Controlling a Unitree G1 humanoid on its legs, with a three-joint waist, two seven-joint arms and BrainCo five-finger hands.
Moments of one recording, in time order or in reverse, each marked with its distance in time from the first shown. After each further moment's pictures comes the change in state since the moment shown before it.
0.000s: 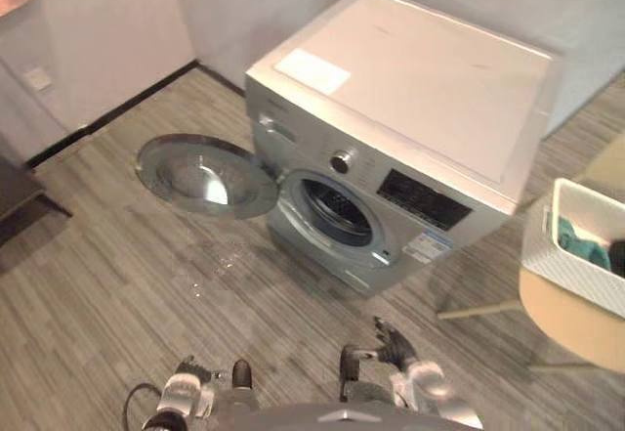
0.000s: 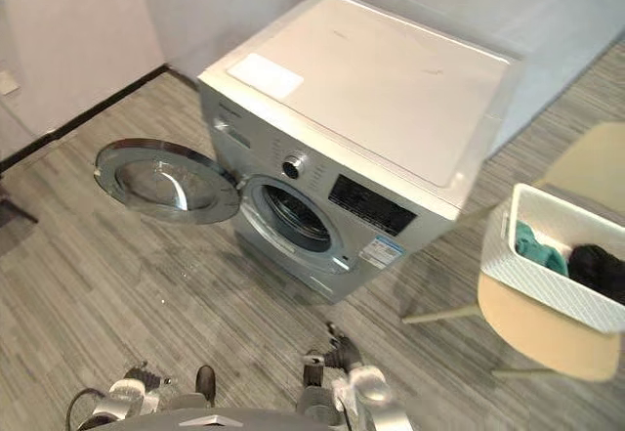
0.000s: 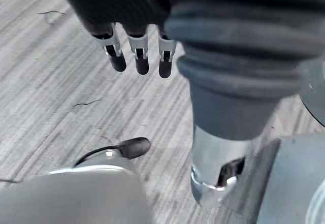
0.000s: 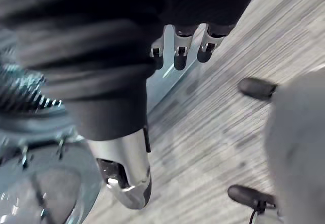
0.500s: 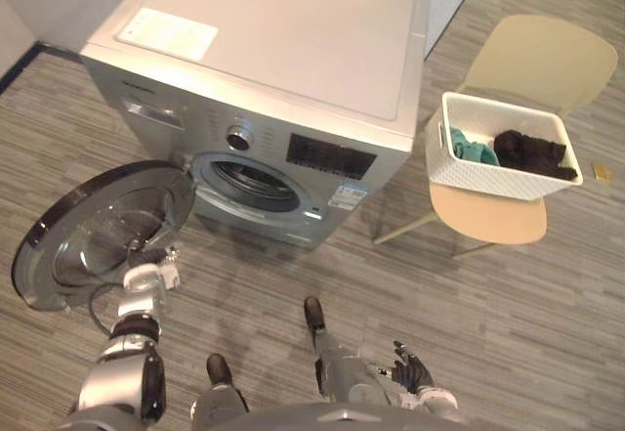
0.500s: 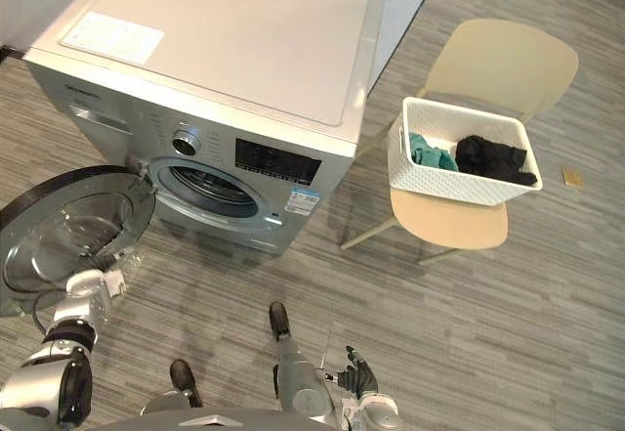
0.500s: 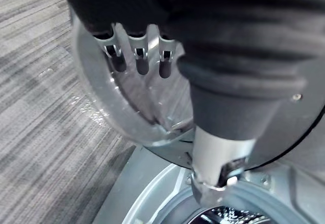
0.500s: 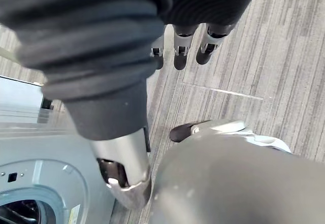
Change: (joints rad) left arm -0.375 0.209 0.231 -0.048 -0.392 -0.100 0.139; right arm 0.070 0.094 -0.132 0.004 0.015 0.001 -0.018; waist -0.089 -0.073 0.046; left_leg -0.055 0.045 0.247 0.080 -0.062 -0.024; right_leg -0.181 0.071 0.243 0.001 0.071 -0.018
